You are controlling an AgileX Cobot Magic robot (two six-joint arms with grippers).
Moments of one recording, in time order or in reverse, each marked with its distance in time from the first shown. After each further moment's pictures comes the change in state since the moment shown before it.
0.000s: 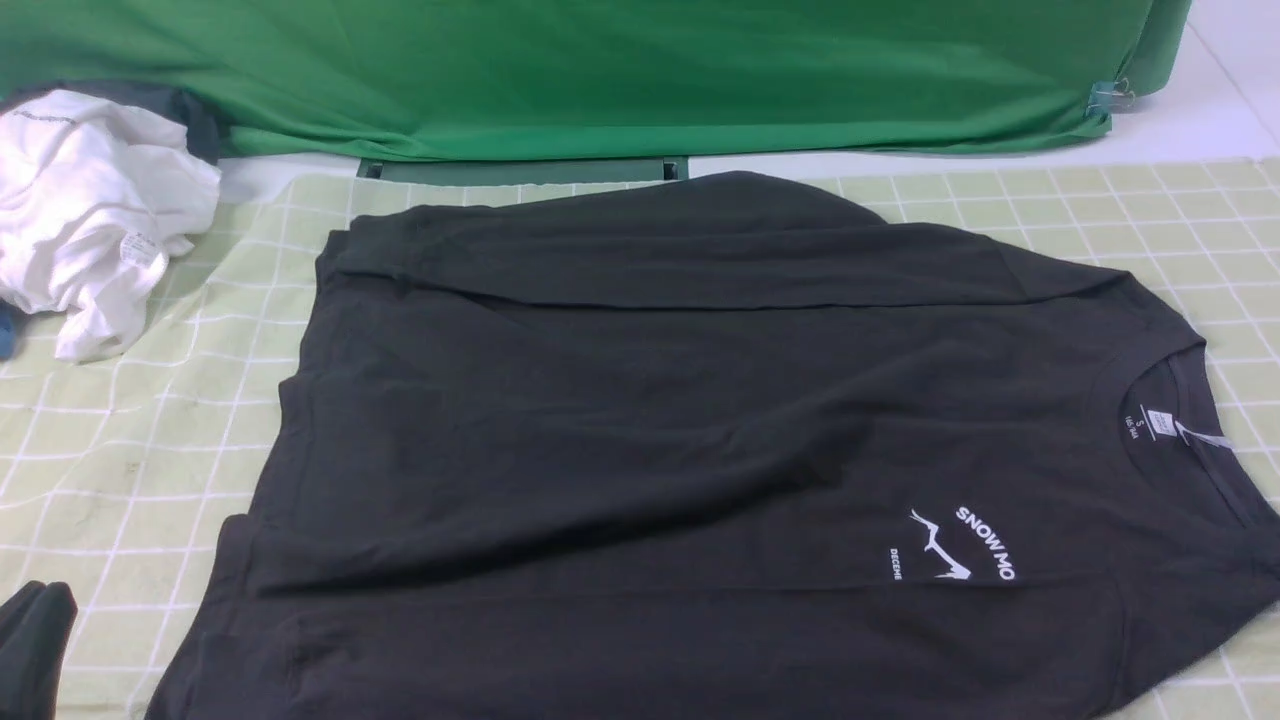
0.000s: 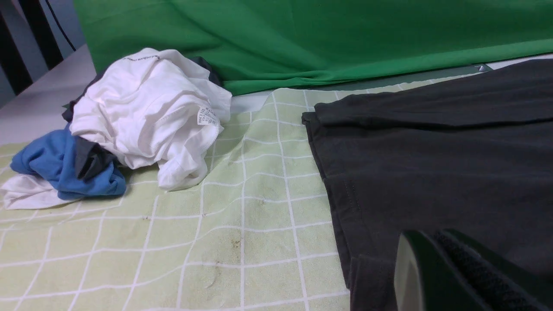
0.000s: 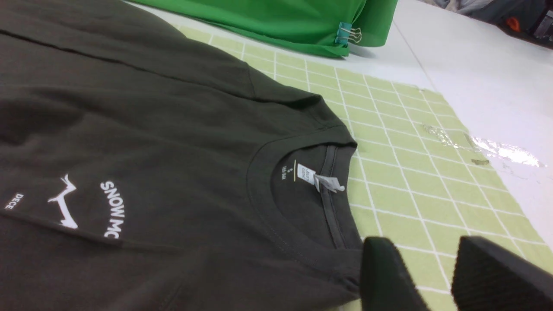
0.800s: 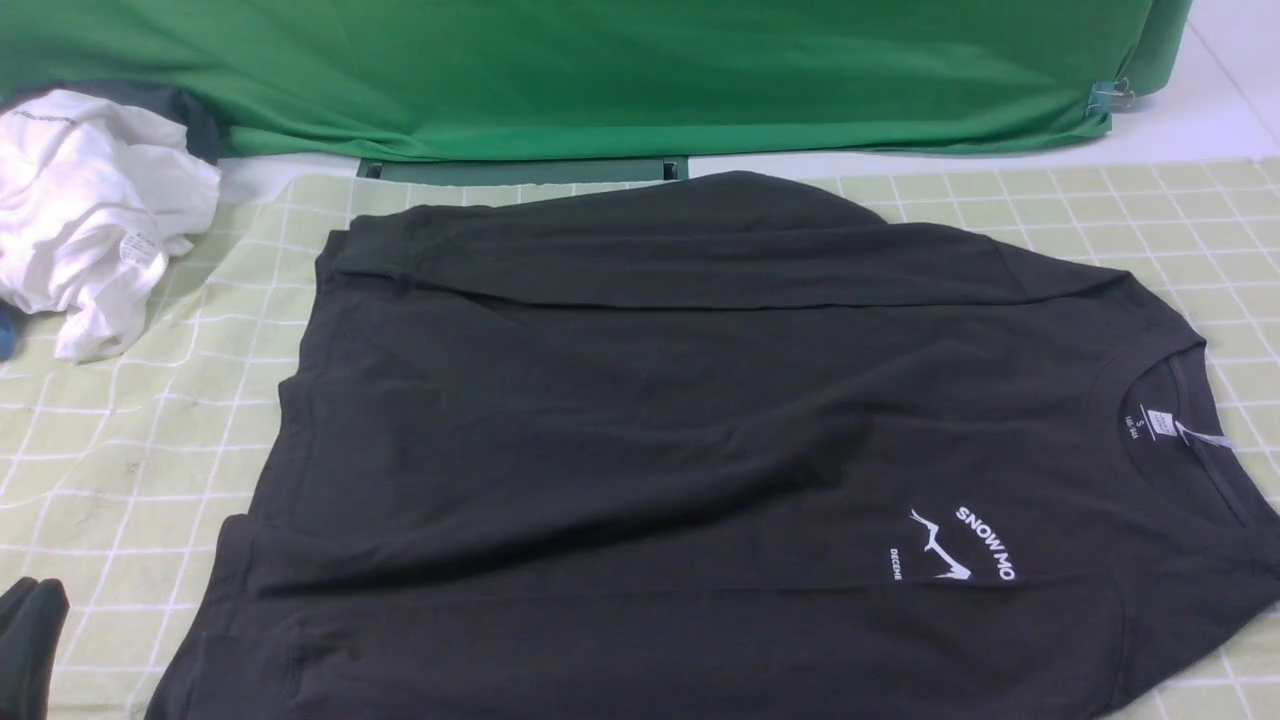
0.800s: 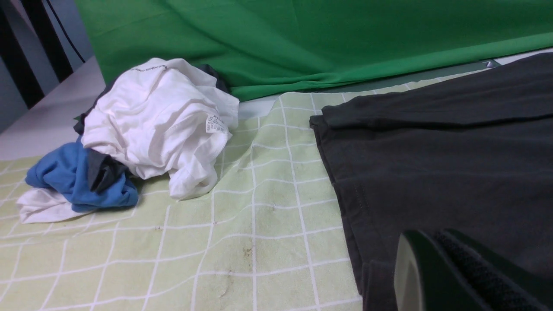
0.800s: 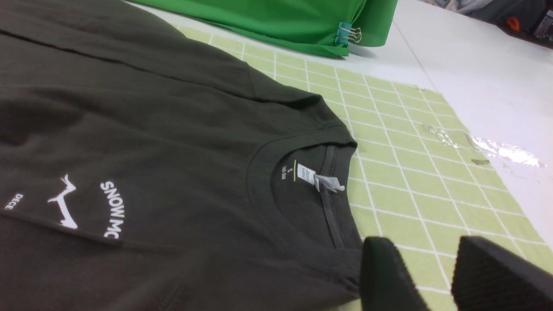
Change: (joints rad) right arm 0.000 0.000 0.000 0.000 0.000 0.001; left arm 0.000 0.000 0.000 0.028 -0.026 -0.005
